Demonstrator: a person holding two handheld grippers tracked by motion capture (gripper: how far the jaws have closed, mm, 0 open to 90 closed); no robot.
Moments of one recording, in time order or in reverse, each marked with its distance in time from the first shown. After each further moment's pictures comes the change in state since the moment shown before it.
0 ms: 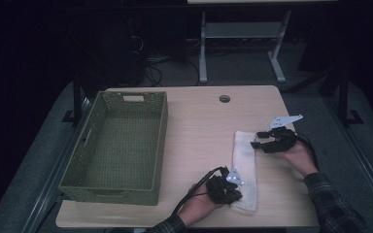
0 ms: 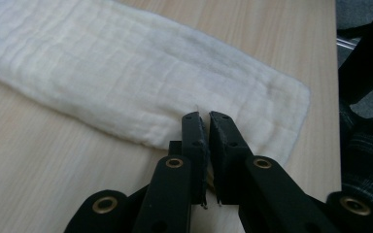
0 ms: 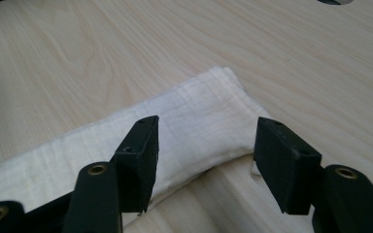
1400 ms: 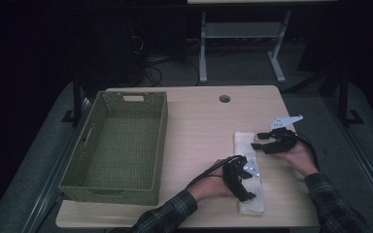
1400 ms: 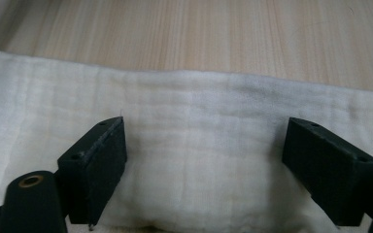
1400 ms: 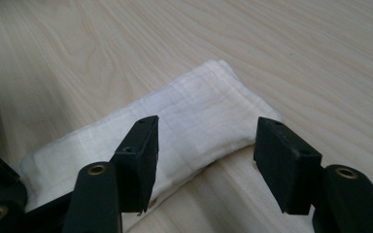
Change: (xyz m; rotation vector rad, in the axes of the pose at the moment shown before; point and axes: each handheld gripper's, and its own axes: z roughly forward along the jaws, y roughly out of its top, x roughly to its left) left arm 0.035 0.039 0.037 0.029 -0.044 0.221; right arm -0.002 -0.004 0.000 0.005 0.013 -0.003
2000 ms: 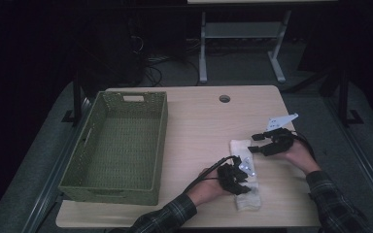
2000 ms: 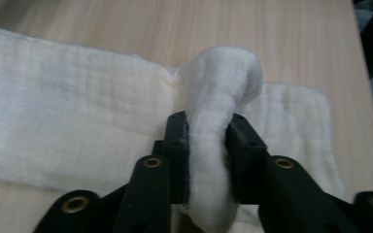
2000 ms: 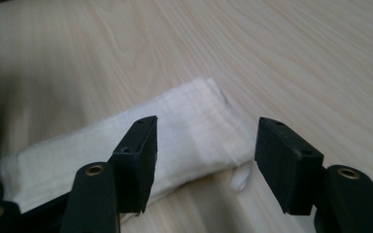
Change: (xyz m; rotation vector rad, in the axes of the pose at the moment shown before) left arm -0.007 -0.007 -0.018 0.020 -0.040 -0.126; right arm 0.004 0.013 0.004 0.015 0.150 -0.135
